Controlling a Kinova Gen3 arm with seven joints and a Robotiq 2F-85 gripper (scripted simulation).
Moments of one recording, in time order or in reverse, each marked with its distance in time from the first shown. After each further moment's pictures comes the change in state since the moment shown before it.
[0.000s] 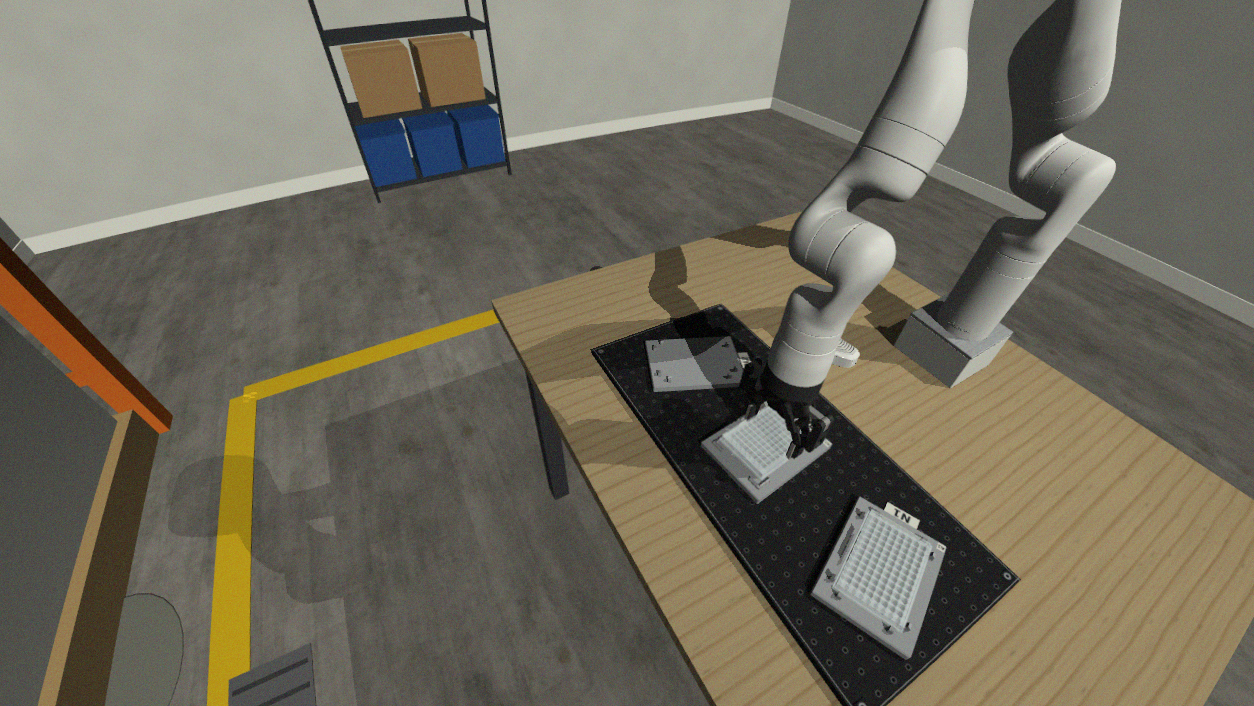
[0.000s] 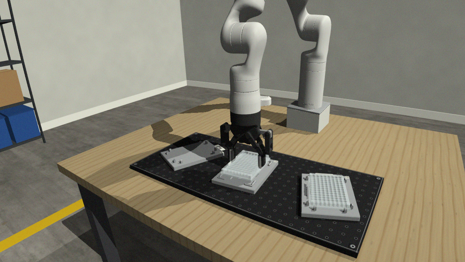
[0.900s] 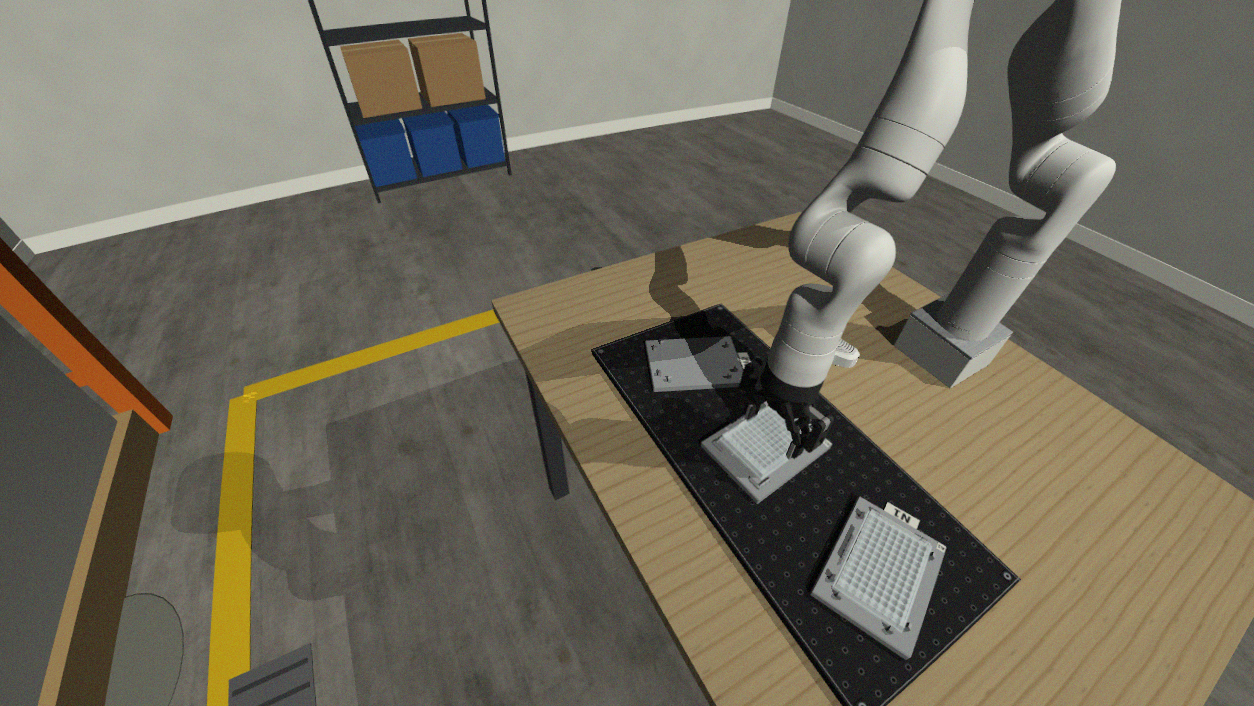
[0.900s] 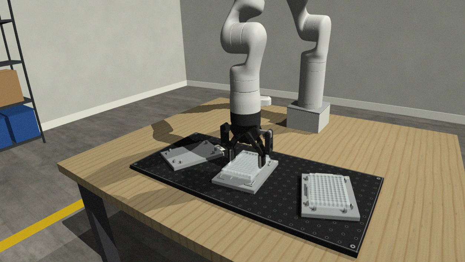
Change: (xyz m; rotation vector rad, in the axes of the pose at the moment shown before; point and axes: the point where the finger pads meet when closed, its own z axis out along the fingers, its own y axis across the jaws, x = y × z) arm 0.000 0.000 0.000 0.000 0.001 0.000
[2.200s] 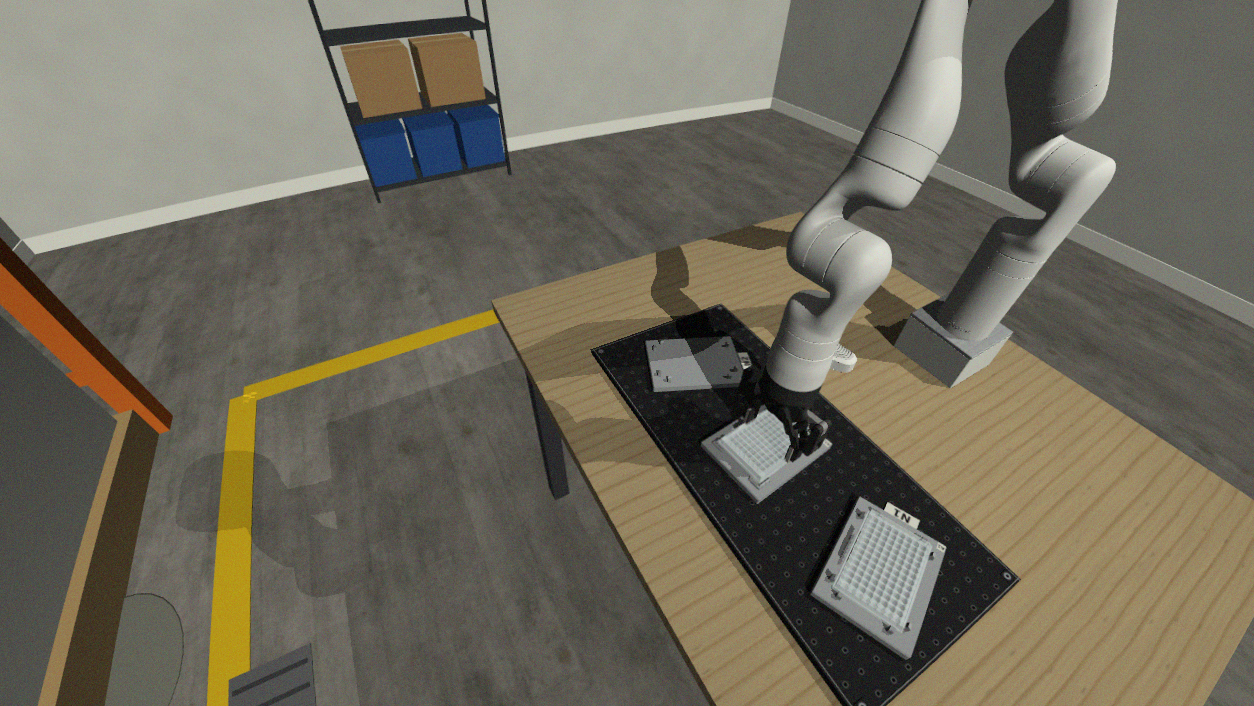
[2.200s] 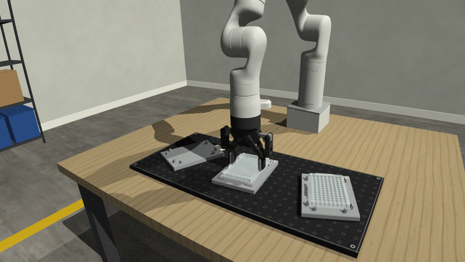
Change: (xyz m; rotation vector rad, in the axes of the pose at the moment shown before) arm 0.000 0.000 0.009 0.000 0.001 0.001
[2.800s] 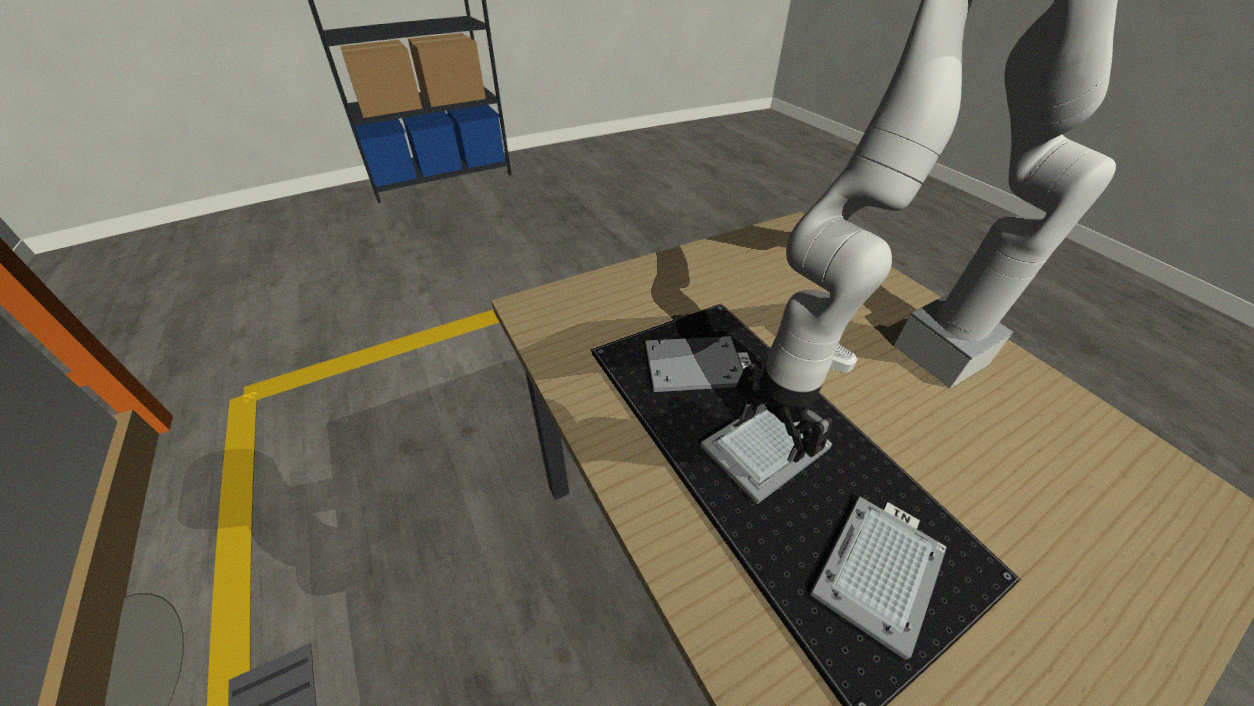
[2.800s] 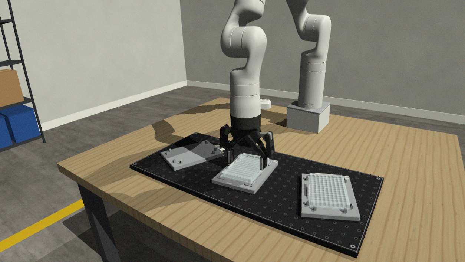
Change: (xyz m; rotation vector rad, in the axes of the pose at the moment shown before) arm 0.000 0.000 0.000 0.000 0.001 0.000
